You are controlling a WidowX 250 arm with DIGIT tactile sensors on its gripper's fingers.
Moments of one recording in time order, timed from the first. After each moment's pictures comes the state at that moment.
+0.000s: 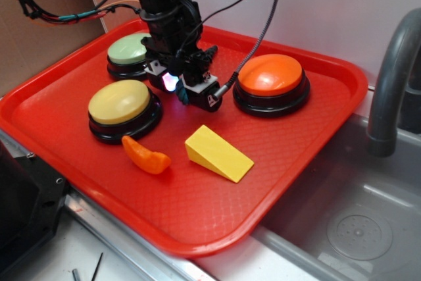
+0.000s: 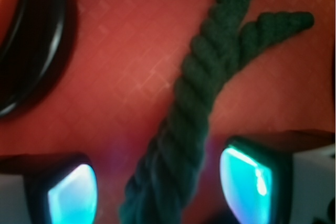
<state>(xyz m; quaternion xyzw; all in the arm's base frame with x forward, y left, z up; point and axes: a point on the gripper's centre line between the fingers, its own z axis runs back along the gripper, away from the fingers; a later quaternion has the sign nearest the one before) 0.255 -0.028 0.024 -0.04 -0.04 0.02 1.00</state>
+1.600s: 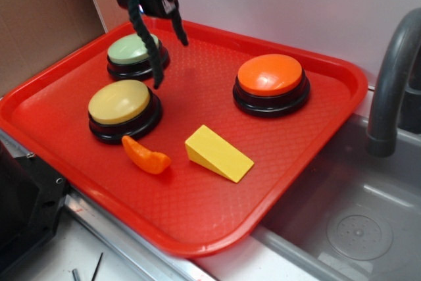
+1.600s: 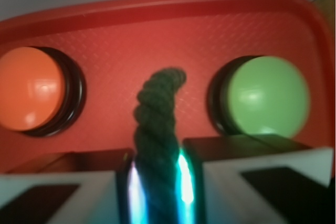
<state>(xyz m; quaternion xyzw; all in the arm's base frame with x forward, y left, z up) 0.253 0.005 0.143 -0.01 -0.06 0.06 1.00</state>
